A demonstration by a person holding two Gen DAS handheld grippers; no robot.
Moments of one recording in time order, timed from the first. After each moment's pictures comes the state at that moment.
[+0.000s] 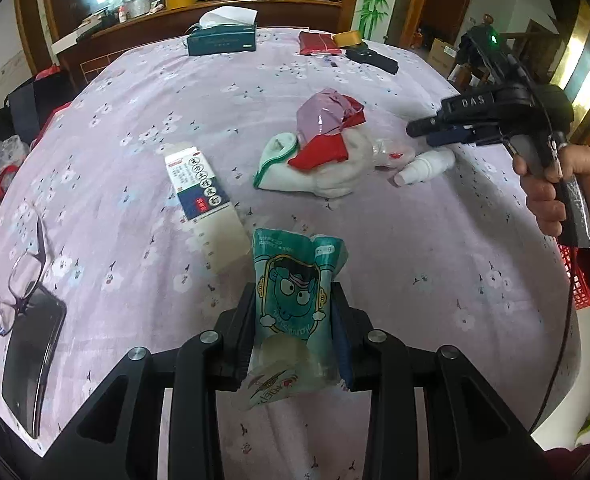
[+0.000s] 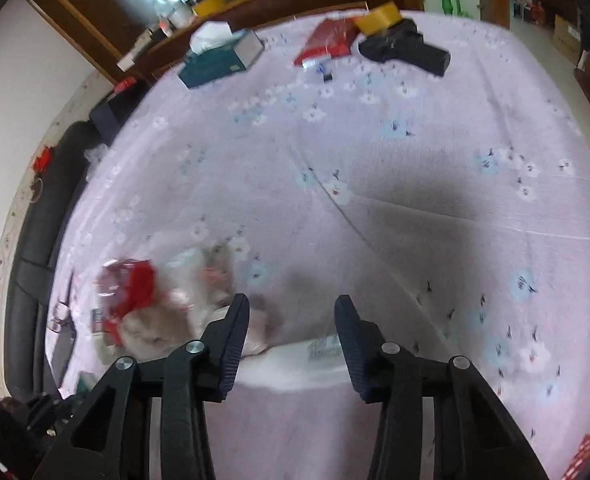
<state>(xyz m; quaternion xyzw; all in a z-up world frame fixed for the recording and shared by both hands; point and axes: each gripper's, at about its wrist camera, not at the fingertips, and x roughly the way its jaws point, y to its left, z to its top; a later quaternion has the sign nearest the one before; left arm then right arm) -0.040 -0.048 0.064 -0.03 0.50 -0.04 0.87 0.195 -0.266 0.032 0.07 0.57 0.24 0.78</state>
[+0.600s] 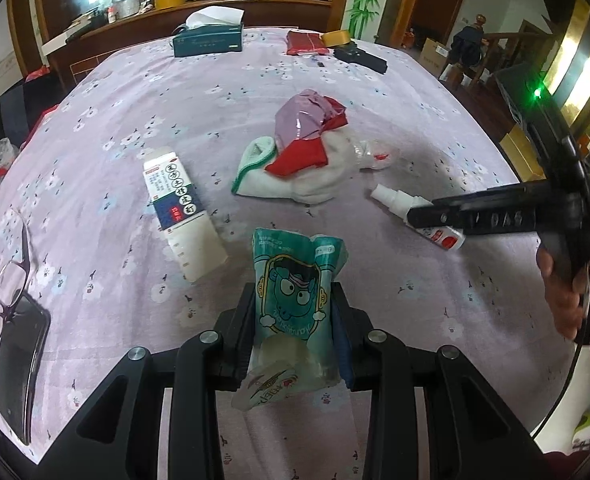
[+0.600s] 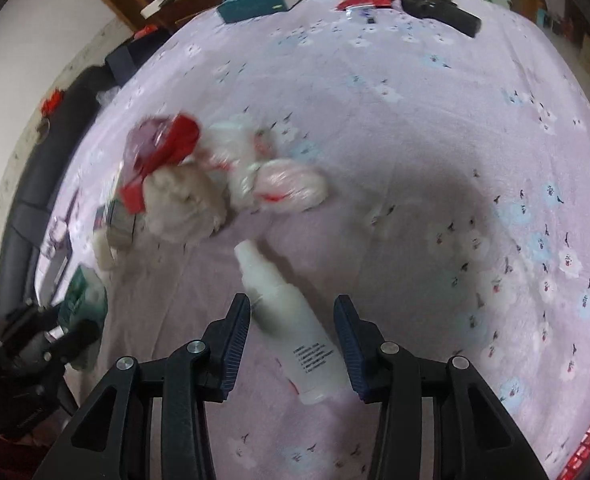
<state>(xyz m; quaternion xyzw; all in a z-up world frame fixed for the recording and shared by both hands) -0.030 -0.061 0.062 -0.03 0.50 -0.06 0.87 0.108 -0.238 0.024 -0.02 0.59 0.26 0.76</state>
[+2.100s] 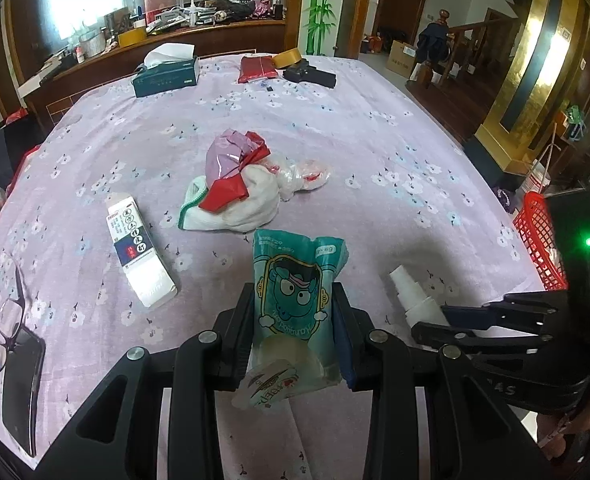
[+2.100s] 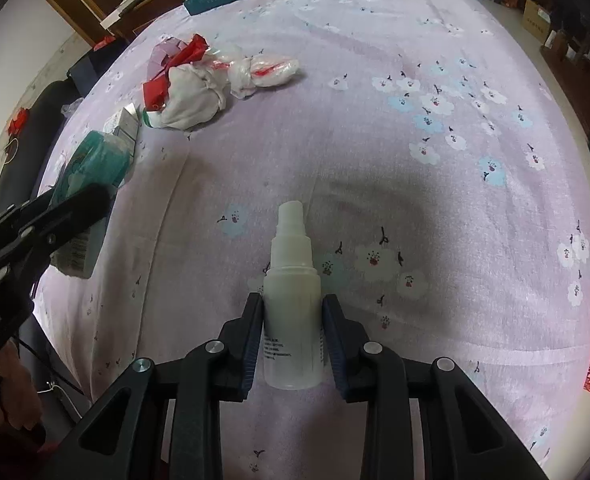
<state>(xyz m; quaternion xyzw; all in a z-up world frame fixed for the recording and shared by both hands) -0.038 -0.108 0.090 0.01 0.46 -0.10 0.88 -0.009 -0.266 0.030 0.03 0.60 0.16 0.79</state>
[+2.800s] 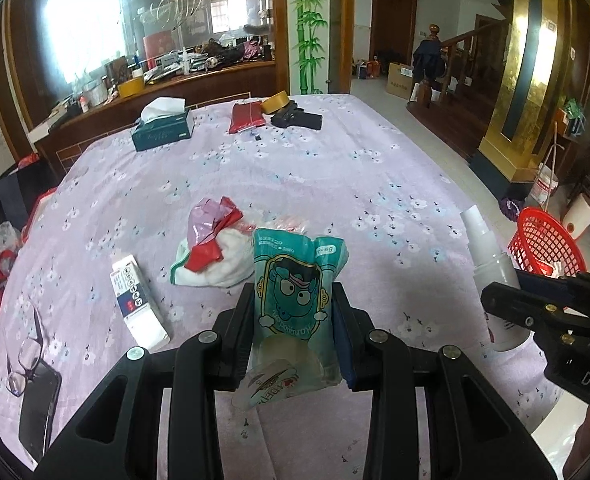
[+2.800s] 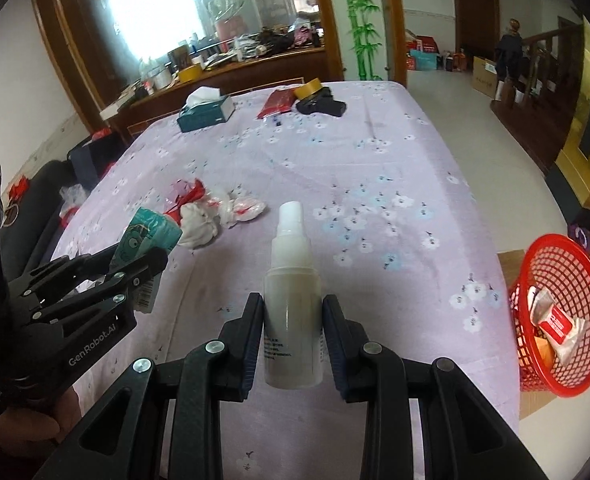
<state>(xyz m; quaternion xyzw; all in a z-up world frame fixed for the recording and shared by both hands) -0.039 -0.153 0.121 0.05 0.40 -0.08 0.91 -0.049 -0.313 0.123 0.06 0.45 0.10 0.89</state>
